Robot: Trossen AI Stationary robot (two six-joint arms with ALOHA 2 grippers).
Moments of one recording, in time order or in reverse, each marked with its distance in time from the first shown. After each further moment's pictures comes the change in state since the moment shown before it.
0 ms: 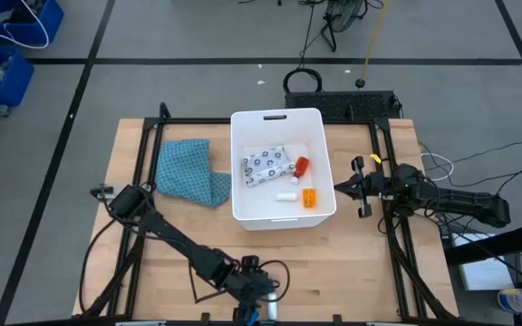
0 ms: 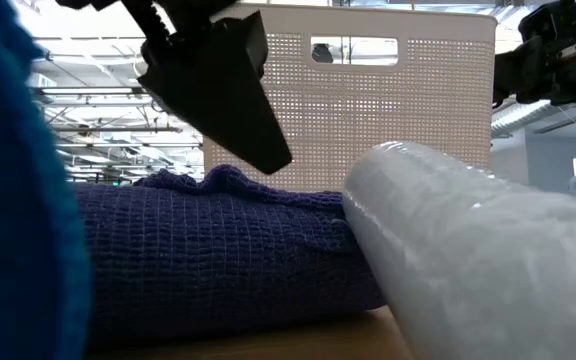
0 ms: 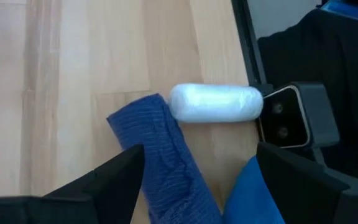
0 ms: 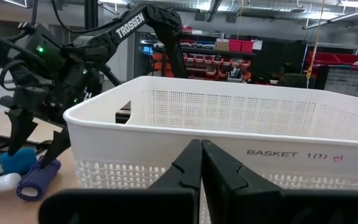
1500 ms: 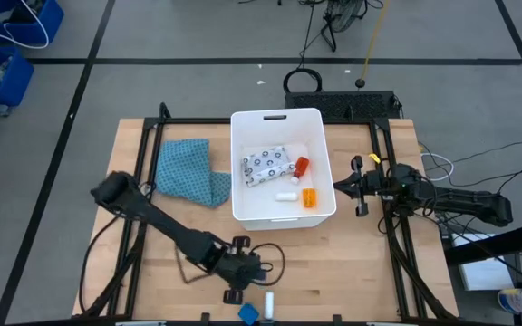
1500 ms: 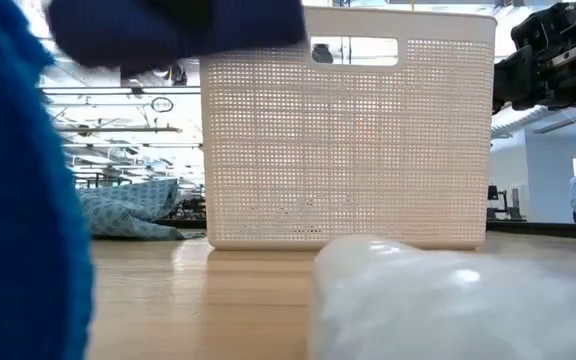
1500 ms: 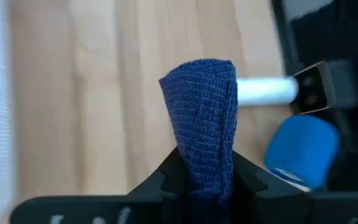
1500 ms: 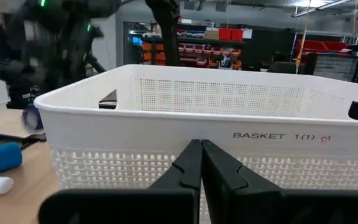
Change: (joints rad) left arm 0.045 -0.170 -0.002 -0.271 -0.047 0.086; right arm 0.000 0.044 0.000 0.001 0.048 0.000
